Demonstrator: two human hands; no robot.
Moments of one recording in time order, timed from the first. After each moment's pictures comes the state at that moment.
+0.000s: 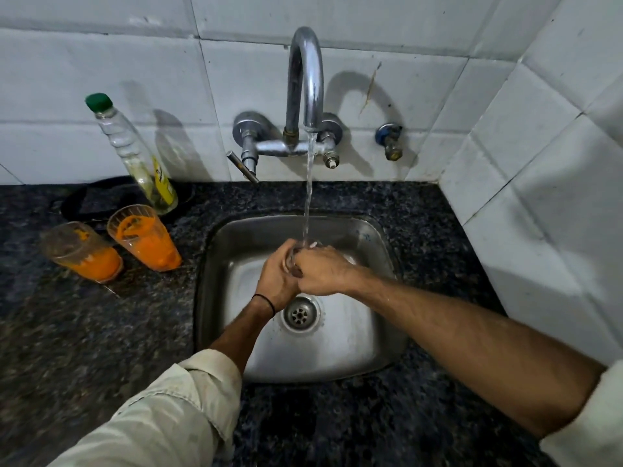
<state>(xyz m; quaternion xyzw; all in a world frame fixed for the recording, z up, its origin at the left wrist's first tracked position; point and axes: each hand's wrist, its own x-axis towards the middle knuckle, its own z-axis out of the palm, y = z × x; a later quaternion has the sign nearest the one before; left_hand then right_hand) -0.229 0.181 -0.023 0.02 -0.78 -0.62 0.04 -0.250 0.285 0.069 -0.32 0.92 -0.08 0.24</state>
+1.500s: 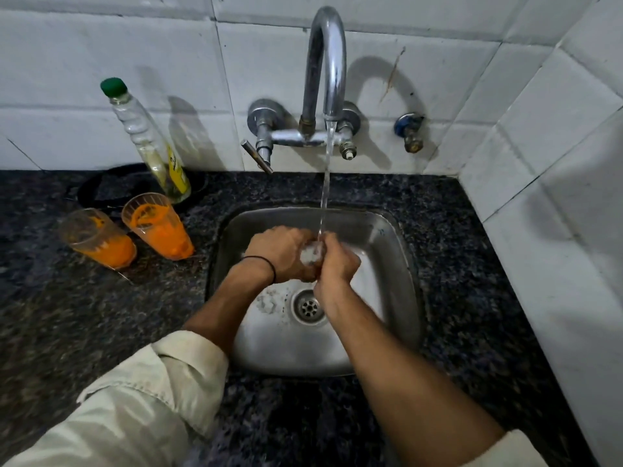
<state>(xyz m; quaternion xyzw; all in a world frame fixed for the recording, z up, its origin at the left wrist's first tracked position) -0.244 0.154 0.045 -0.03 -0.98 -0.15 -0.12 -0.251 0.252 0.001 0.37 0.52 -0.77 0.04</state>
